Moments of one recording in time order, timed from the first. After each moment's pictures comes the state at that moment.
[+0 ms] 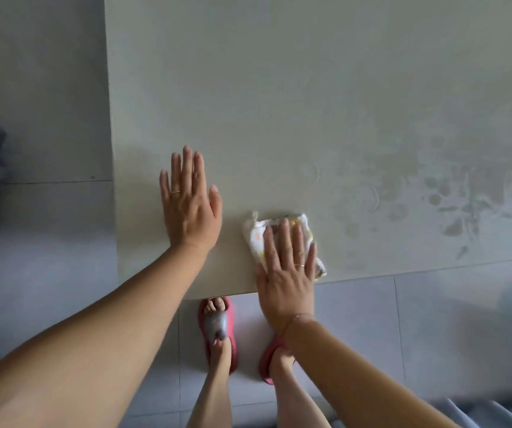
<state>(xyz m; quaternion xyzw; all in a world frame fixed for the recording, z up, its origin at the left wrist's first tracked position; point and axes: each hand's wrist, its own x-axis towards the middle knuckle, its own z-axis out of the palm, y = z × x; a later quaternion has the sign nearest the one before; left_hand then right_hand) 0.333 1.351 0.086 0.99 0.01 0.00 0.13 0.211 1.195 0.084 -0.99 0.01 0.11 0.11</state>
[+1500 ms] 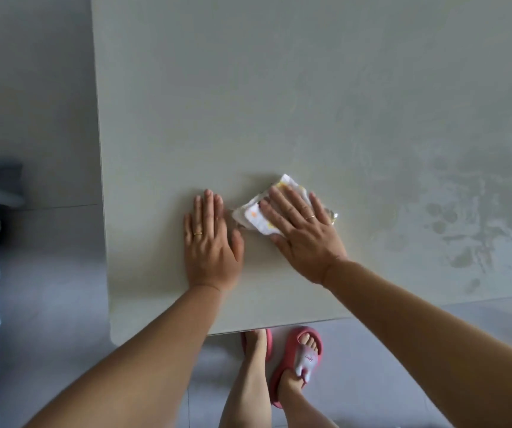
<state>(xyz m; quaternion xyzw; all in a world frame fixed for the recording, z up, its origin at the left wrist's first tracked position) 0.327 1.297 0.079 0.99 0.00 -0.06 0.10 0.342 1.107 0.081 -0.97 -0.20 0.09 0.11</state>
